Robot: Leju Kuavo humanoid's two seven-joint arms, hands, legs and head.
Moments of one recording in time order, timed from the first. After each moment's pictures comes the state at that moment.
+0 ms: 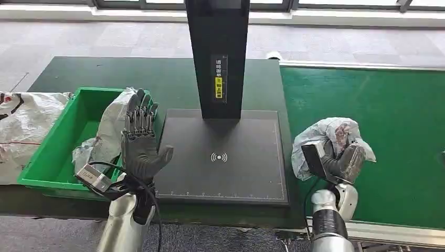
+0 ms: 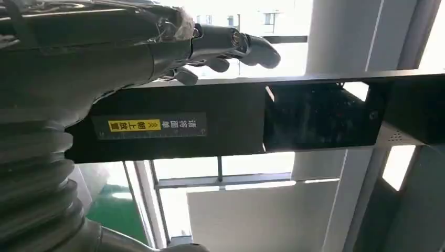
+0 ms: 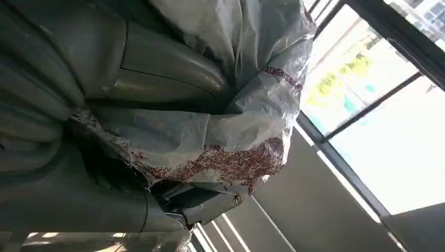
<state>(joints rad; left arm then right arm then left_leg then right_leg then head) -0.19 -0.33 -0.09 -1.46 -0.06 -0.20 -0.70 -0.39 0.30 -0.61 -0.86 1.04 -0.70 -0.70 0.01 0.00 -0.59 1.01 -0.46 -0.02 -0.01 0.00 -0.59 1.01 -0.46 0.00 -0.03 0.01</state>
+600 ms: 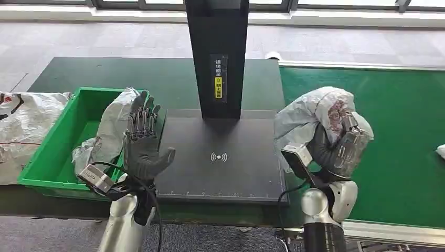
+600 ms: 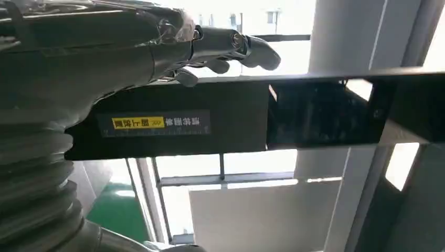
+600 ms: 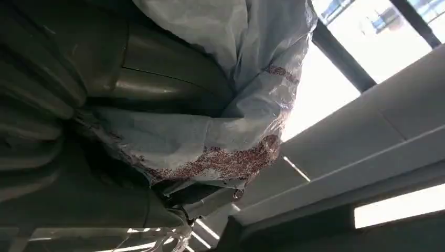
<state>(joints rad) -0.19 -0.33 -0.09 -1.45 -0.06 -0.19 -0.70 -0.22 0.35 -0.17 -1.33 1.06 -0.70 -0.55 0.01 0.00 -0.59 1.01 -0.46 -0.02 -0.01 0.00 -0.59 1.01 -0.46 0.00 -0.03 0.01</state>
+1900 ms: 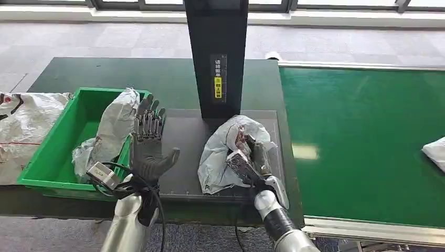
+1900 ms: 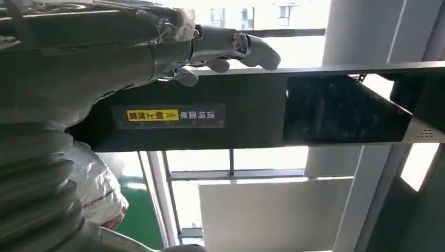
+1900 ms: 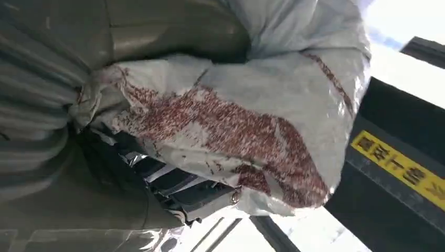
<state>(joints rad) -0.20 -0.33 -0.10 -1.40 -0.06 -0.19 -0.70 -0.45 0.37 -0.01 -0.49 0.69 -0.40 -0.68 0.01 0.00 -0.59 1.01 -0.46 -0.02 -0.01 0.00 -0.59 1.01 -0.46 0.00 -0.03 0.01</state>
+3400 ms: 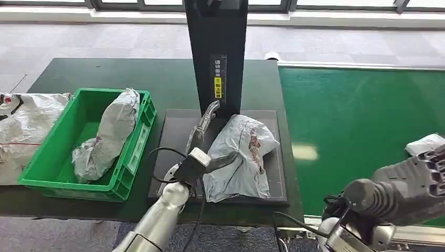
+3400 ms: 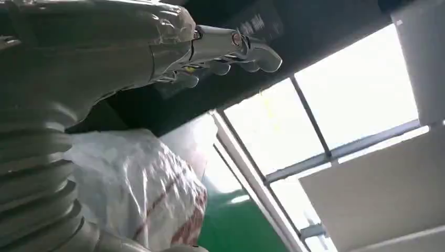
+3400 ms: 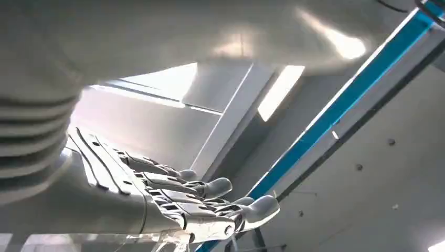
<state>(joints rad) -0.42 -0.37 -0.33 -0.97 -0.45 0.19 -0.61 -0.07 0.33 0.10 -1.94 0.75 -0.70 -0.70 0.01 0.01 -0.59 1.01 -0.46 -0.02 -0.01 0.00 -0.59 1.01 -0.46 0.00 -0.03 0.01</state>
